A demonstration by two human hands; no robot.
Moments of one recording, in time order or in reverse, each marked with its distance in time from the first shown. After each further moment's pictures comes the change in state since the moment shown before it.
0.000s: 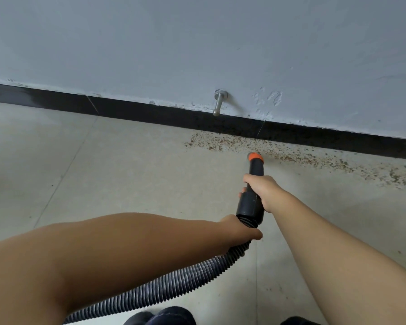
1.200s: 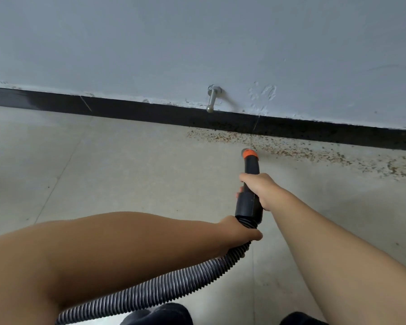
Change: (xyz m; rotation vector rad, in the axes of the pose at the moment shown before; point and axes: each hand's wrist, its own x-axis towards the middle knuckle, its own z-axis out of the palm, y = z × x) left_hand 0.000 -0.001 0.013 -0.034 -0.022 -0.017; right_hand -0.002 0.003 -0.009 -0.070 -0.030 0.002
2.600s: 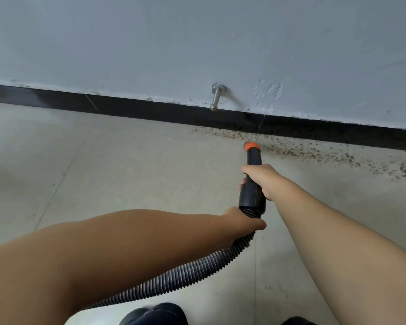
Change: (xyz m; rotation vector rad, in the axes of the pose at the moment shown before) left_hand 0.013 0.016 -0.001 -0.044 0.052 0.007; right_hand 0.011 -0.020 -0.001 -0.026 -0.027 -0.036
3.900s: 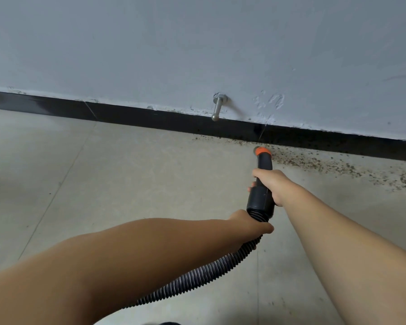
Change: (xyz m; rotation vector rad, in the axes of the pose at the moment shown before) left_hand 0.016 0.016 -0.002 0.033 0.002 0.047; right_hand 0.019 -0.009 -0.015 0.068 0.041 0.020
